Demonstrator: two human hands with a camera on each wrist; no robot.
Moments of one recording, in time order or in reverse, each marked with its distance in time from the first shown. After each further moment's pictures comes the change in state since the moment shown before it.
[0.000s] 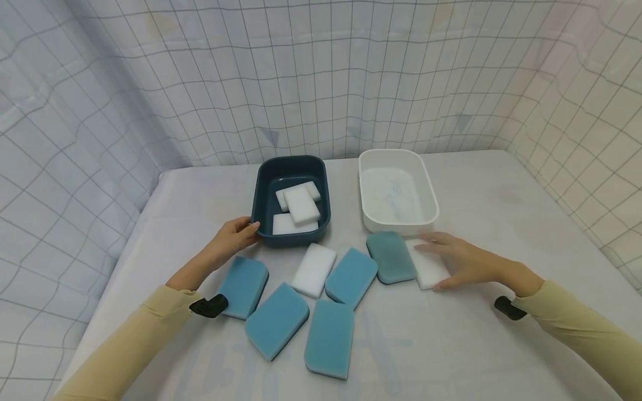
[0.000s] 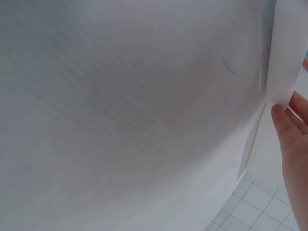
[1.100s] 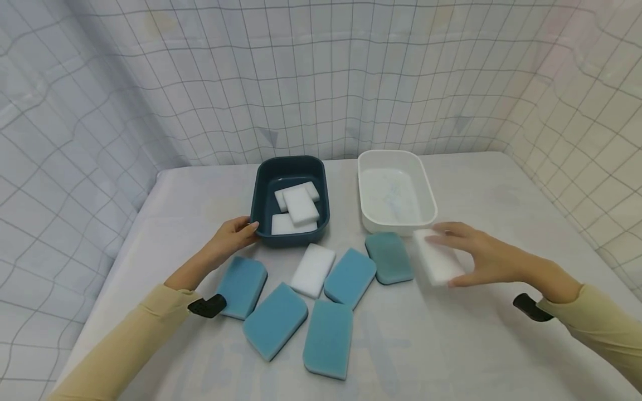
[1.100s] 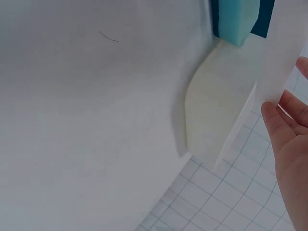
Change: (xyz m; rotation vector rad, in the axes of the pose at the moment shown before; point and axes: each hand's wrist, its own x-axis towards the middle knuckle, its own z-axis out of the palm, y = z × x) left_hand 0.002 0.000 0.000 0.022 0.008 -0.030; right_hand -0.019 -0.025 -0.044 -0.147 0.158 -0.147
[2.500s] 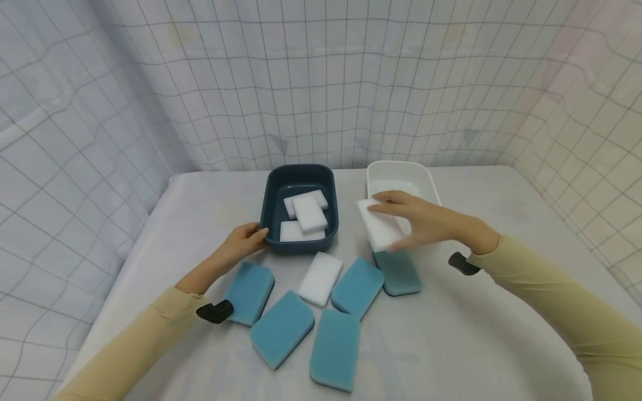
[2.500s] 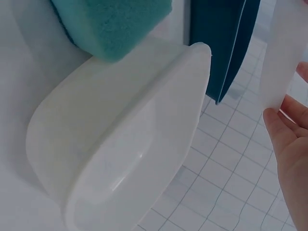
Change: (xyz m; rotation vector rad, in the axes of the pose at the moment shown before) left_hand -0.003 0.001 0.006 0.003 0.044 0.001; right_hand 0.134 -0.017 -0.010 0.111 -0.118 -0.087
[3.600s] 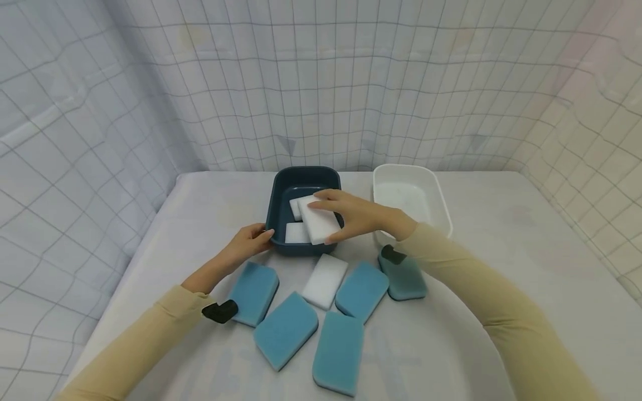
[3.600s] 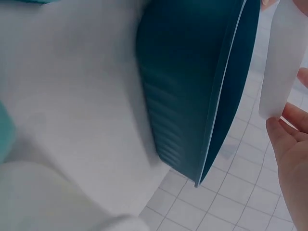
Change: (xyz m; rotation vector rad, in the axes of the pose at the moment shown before) left_hand 0.003 -0.005 -0.002 0.017 0.017 0.017; right_hand 0.117 -0.023 0.037 0.099 -0.072 -0.094
